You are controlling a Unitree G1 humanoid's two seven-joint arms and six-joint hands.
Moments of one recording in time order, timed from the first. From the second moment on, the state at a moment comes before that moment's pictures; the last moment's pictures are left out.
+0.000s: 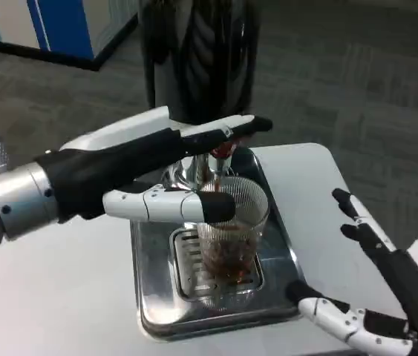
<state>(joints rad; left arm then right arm) -0.58 0.77 -0.03 -0.09 -0.07 -0.19 -0.79 0.25 -0.12 0.04 -0.83 -0.53 0.28 0.34</state>
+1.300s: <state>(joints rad) -0.53 0.82 0.02 -0.16 -0.10 -0.16 -0.81 0.04 0.01 0.27 -0.47 -0.56 0.28 0.00</state>
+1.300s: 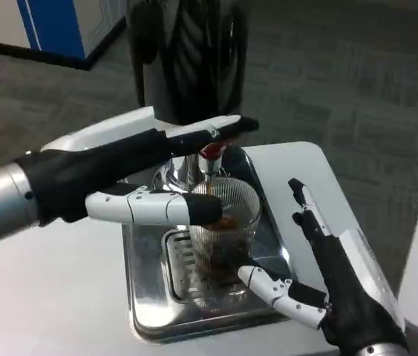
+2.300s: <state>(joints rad) -0.46 0.84 0.11 -0.15 -0.19 -0.16 -0.80 -0.16 0.05 0.32 -0.24 -0.49 0.28 -0.08</state>
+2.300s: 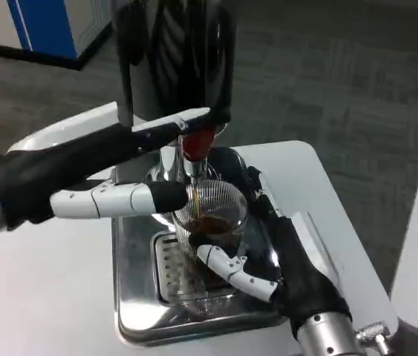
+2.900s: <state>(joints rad) -0.45 0.78 0.14 -0.14 -0.19 -0.14 -0.76 -0.16 0.05 0.32 -0.25 -0.48 0.28 -0.09</state>
